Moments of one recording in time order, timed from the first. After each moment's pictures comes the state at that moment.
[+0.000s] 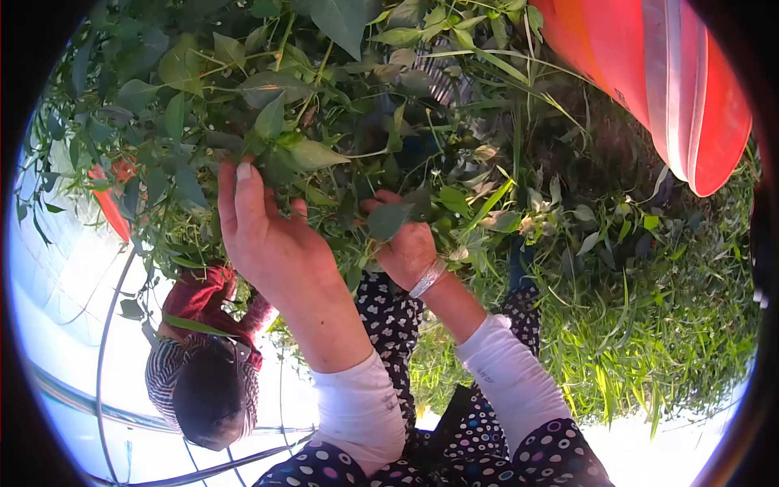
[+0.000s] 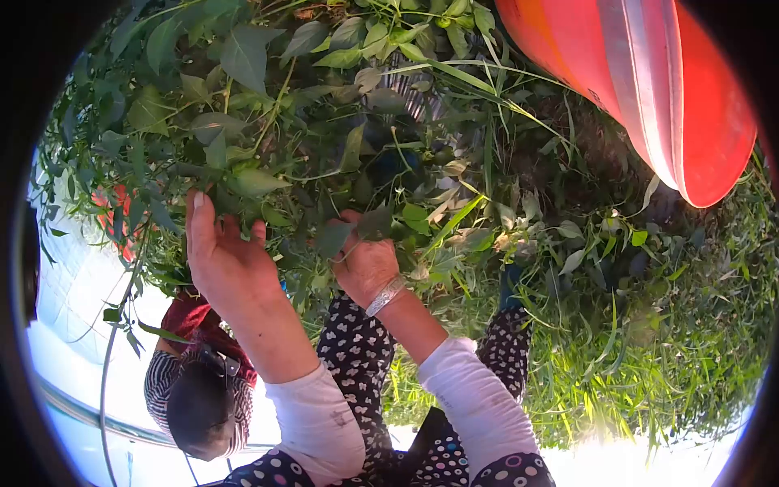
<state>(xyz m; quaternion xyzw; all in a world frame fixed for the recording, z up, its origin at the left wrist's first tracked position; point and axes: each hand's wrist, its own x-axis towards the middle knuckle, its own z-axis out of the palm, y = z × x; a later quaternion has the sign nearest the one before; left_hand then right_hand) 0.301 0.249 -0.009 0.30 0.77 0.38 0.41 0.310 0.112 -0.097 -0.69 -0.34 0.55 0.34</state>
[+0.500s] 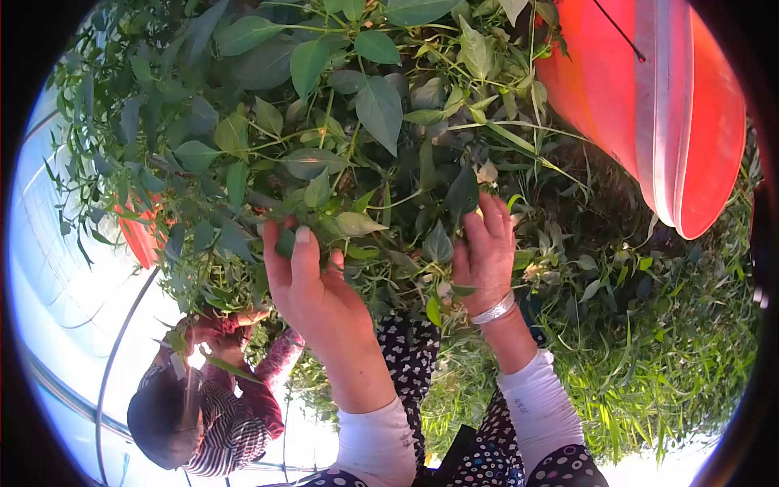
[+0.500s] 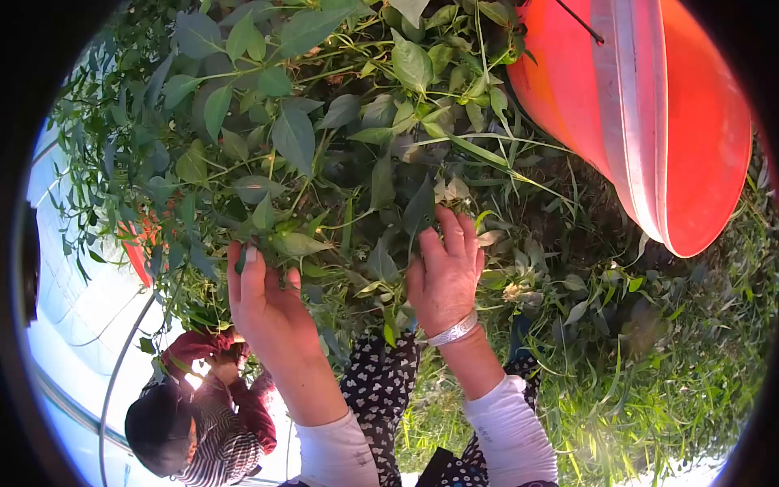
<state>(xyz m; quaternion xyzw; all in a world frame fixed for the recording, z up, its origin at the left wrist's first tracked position) 0.314 0.247 -0.001 0.28 0.75 0.40 0.44 0.400 0.135 -0.094 -0.81 -0.39 0.33 0.28</state>
